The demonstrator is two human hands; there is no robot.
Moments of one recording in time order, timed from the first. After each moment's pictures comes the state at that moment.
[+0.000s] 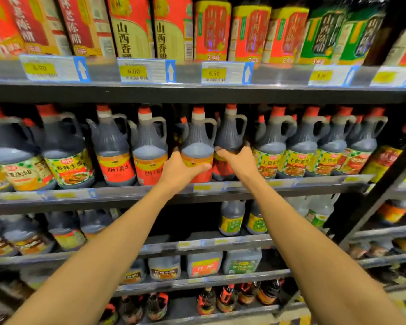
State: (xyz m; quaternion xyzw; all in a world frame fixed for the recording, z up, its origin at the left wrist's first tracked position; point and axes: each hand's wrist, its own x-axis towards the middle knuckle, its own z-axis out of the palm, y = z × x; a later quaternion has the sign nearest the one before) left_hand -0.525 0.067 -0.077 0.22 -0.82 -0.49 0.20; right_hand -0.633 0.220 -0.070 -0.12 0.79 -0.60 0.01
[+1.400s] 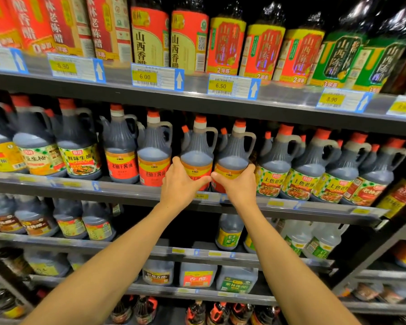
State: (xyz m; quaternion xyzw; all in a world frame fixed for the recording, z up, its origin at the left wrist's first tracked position) left_hand -0.514 0.101 -0.086 0.28 -0.83 -0.37 0.31; right_hand -0.616 0.230 -0.093 -0.16 0.81 -0.56 -0.03
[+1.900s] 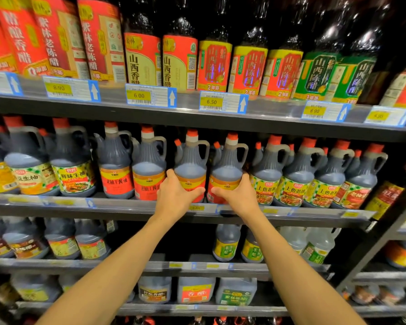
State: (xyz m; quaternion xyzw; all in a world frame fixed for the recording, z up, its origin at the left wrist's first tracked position) left_hand -0.512 0.098 -0.080 0.27 -0.84 -0.37 0.29; right_hand -0.623 0.249 -0.083 -0.19 0.82 -0.53 0.02
